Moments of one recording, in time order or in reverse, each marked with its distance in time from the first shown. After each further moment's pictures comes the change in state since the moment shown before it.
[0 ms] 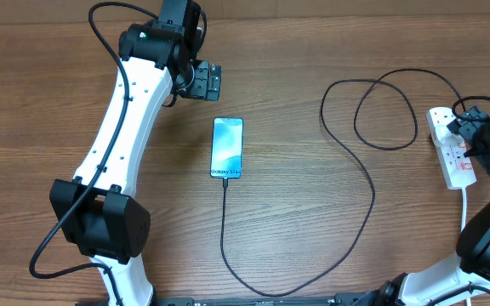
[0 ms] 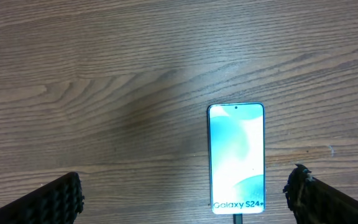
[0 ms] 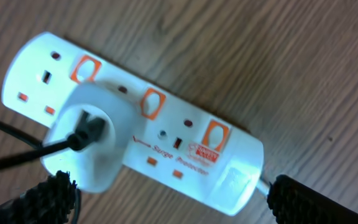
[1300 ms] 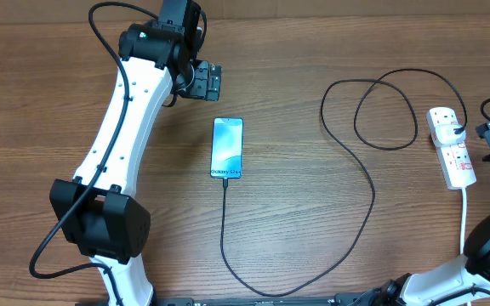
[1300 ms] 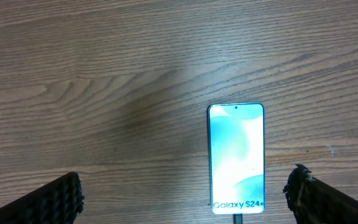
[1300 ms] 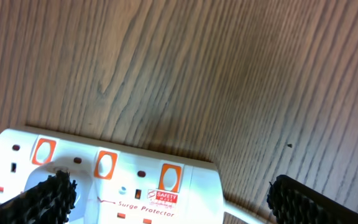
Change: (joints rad) left arm 0.000 0.000 0.000 0.000 0.000 0.000; right arm -0.113 0.001 0.000 0.055 0.042 0.181
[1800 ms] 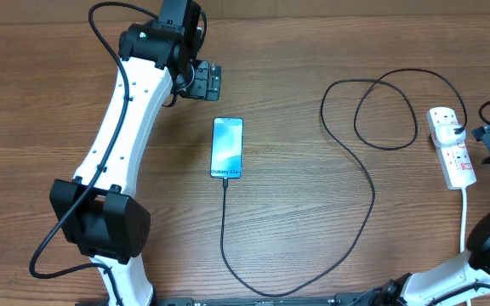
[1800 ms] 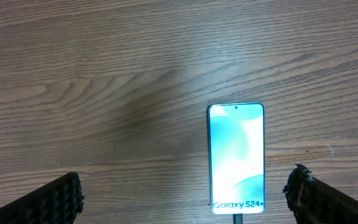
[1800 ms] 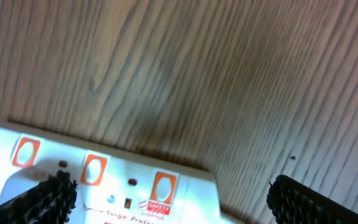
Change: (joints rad) left arm 0.000 0.000 0.000 0.000 0.000 0.000; right arm -0.024 0.038 0.000 0.018 -0.026 -0.071
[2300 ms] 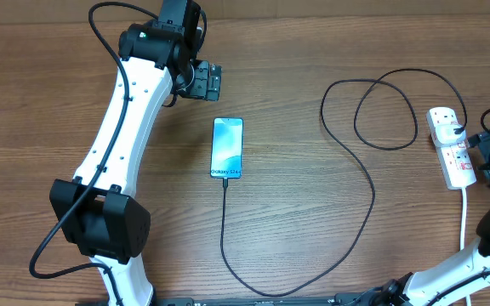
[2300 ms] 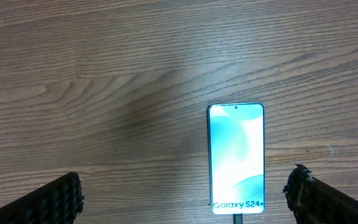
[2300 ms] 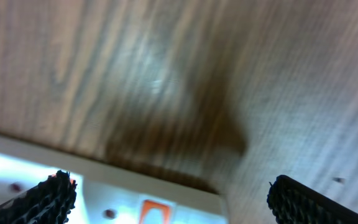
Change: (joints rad) left arm 0.000 0.000 0.000 0.000 0.000 0.000; right arm -0.047 0.113 -0.006 0.046 -0.132 -0.034
